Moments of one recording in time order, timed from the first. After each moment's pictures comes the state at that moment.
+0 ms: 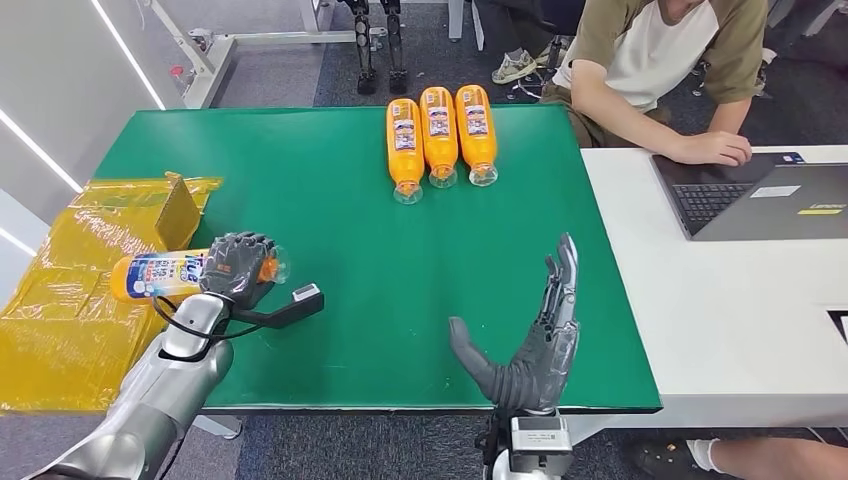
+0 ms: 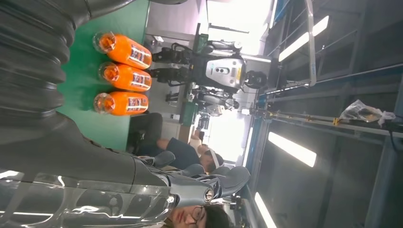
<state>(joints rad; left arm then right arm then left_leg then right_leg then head) -0.60 0.11 -0.36 -0.36 -1.56 0.47 -0.08 -0.02 0.16 0.53 -1.59 0.32 -0.67 -0.70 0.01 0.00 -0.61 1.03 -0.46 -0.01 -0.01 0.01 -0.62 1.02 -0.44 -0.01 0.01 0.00</state>
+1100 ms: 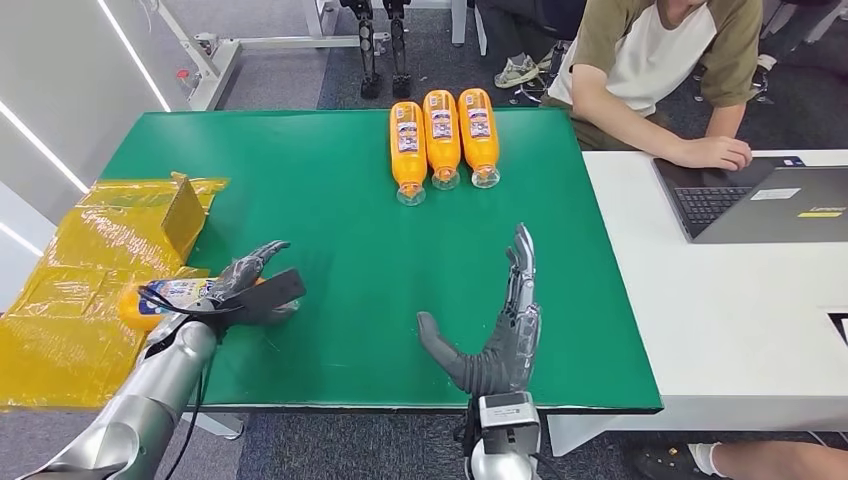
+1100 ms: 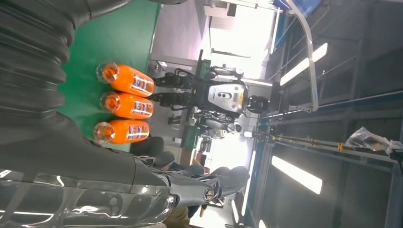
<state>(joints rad) -0.62 0.06 -0.09 -0.29 -1.10 -0.17 -0.36 -0.10 0.16 0.60 -1.48 0.26 -0.67 -0.68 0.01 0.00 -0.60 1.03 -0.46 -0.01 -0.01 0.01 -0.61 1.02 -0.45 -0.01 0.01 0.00</state>
